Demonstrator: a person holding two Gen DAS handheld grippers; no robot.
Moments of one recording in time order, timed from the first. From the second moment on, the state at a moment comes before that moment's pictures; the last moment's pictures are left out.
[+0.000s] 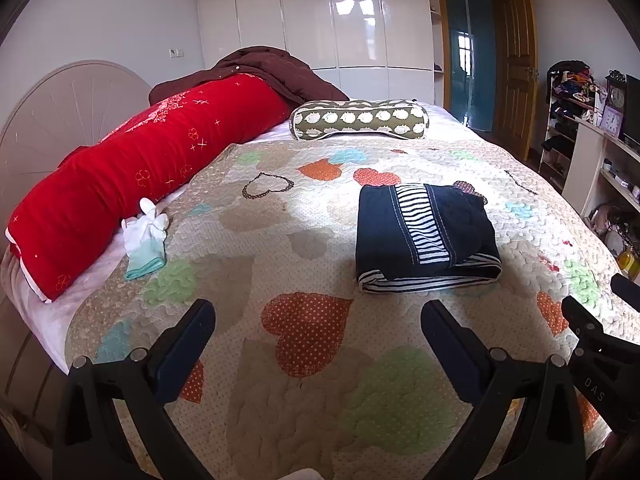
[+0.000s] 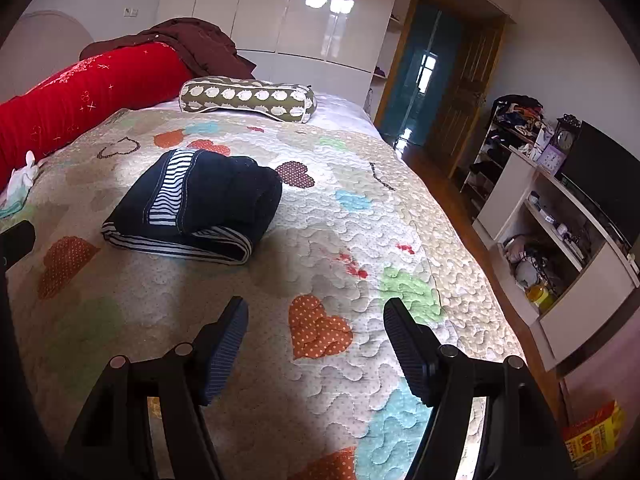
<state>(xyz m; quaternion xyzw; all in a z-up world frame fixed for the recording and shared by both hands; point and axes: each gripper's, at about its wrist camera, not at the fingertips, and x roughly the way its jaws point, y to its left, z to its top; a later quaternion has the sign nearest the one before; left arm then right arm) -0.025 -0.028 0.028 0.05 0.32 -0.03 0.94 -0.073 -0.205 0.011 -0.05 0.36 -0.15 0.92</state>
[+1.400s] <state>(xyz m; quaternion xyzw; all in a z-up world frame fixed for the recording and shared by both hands) 0.011 -0.014 -0.007 0.02 0.39 -0.05 0.92 -0.039 -0.185 -0.005 -0.04 0.39 -0.11 0.91</state>
